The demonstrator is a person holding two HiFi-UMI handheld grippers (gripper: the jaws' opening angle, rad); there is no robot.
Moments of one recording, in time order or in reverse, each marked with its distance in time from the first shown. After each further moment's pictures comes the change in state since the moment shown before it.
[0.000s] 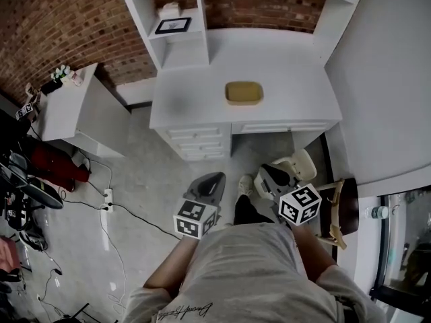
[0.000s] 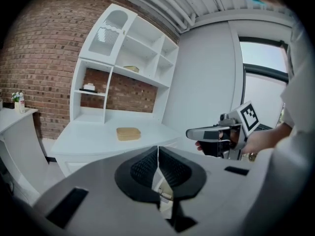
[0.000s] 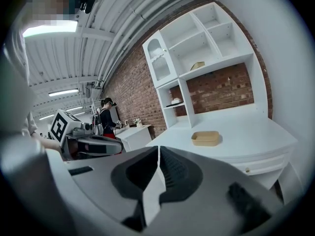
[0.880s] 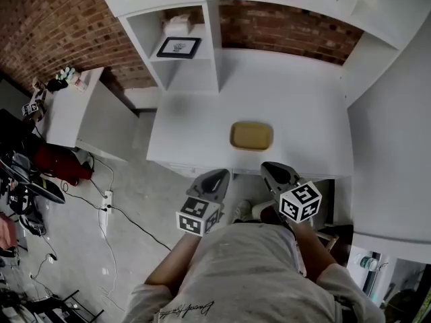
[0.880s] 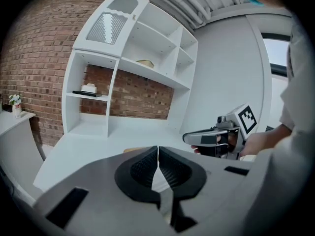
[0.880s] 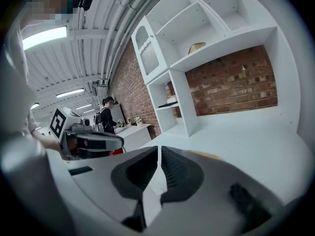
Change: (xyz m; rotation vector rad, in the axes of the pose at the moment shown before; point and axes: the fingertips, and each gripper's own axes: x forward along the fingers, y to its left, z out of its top) left arm 0.172 0.099 0.110 -0.048 -0.018 0.113; right arm 0.145 -0.163 0.093 -0.033 0.071 0.143
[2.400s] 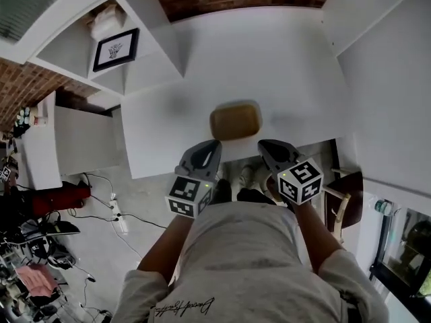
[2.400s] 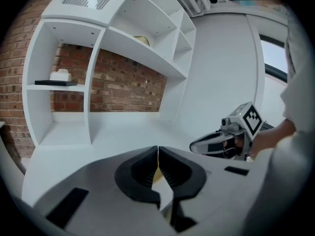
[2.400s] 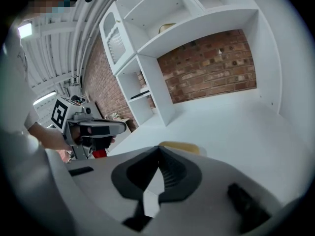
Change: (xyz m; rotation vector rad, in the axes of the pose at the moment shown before) left arm 0.111 0.053 0.031 0.088 0.123 -0.190; right arm 0.042 -0.079 -0.016 0.179 0.114 -0.206
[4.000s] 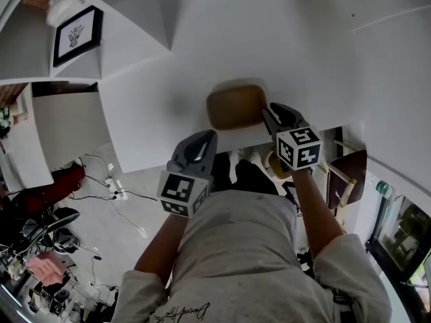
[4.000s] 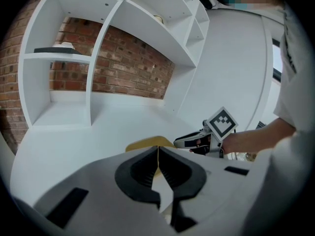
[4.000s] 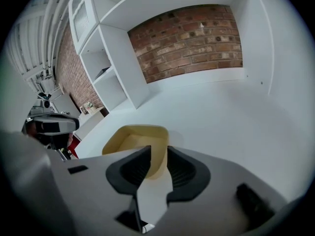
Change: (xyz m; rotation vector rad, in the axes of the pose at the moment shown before) left arm 0.036 0.037 -0.052 -0.083 0.130 -0.022; right arm 0.085 -0.102 -0.056 0.112 0.177 -0.200
